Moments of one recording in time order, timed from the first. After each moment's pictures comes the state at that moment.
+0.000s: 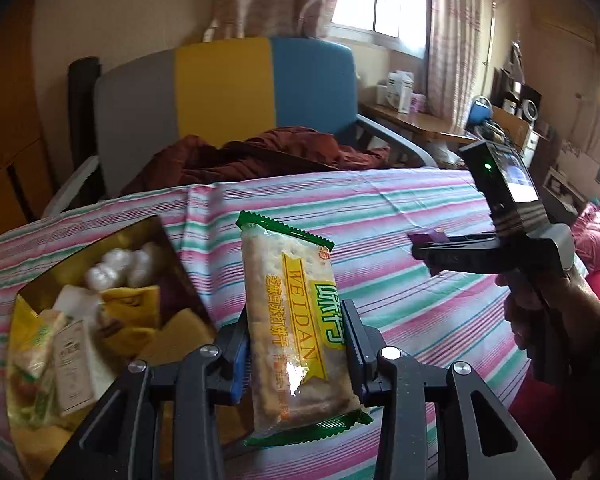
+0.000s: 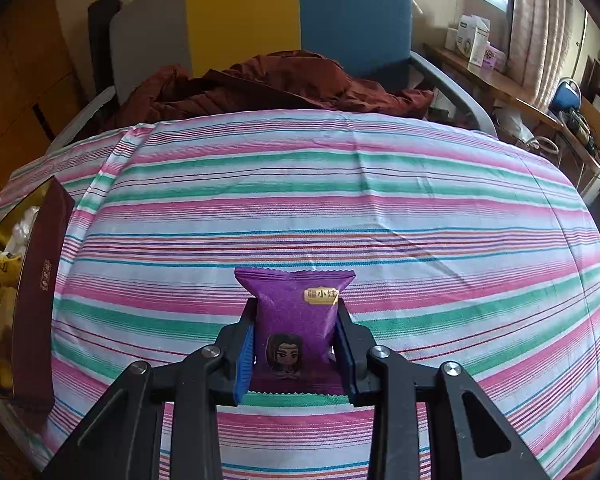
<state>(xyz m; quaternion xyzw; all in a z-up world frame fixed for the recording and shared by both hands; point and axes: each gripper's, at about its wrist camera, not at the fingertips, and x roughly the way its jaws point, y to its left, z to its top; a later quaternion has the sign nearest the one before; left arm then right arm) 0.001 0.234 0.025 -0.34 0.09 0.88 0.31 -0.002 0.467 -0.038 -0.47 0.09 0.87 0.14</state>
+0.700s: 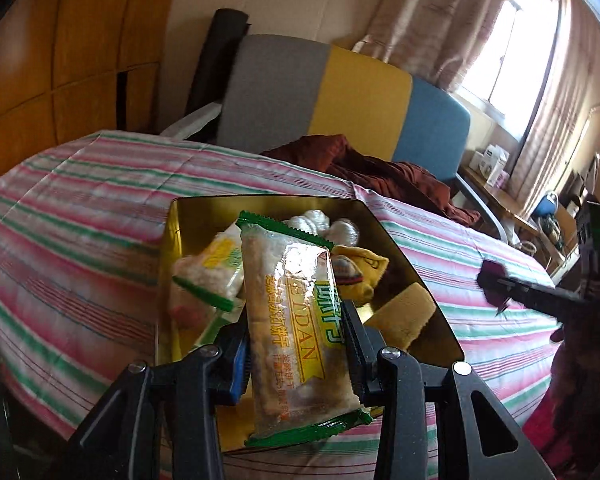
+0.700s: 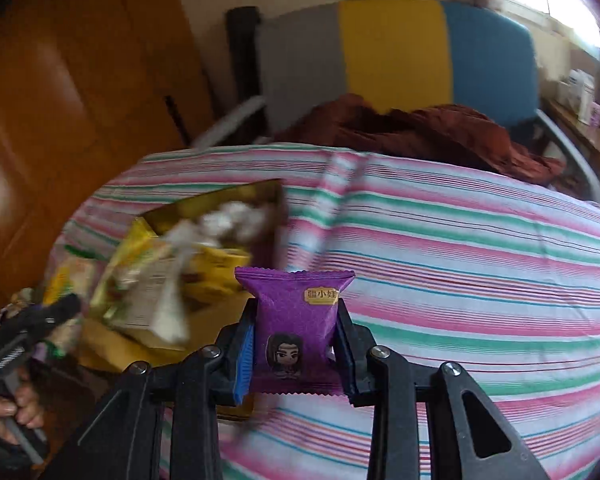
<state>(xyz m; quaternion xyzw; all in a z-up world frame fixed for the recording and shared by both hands) -0.028 0.006 0.020 -0.37 -0.07 0.91 0.19 -0.018 0.268 0.025 -0.41 0.10 0.90 -0.09</state>
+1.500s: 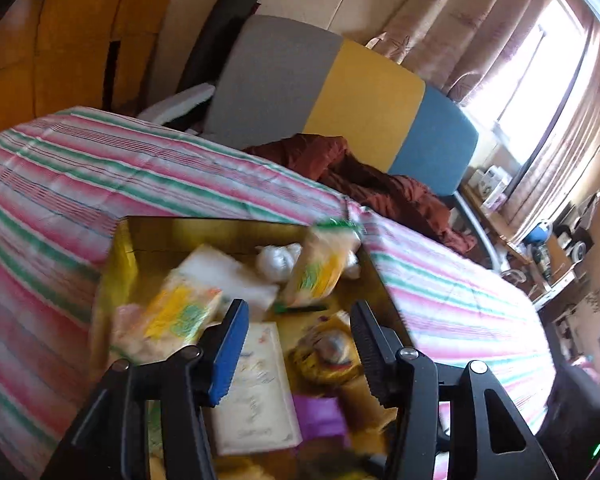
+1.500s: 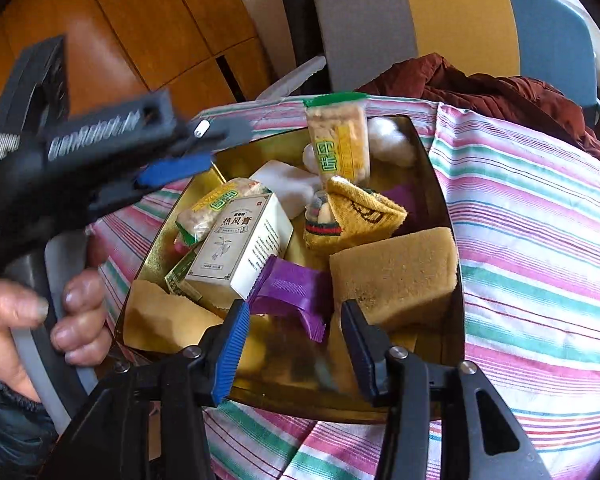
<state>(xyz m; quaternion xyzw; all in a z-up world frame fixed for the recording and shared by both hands) -0.109 0.045 0.023 -0.39 -0.12 0.89 0.19 -0.021 0.191 -0.018 -0.44 0.11 0.88 -0.14</state>
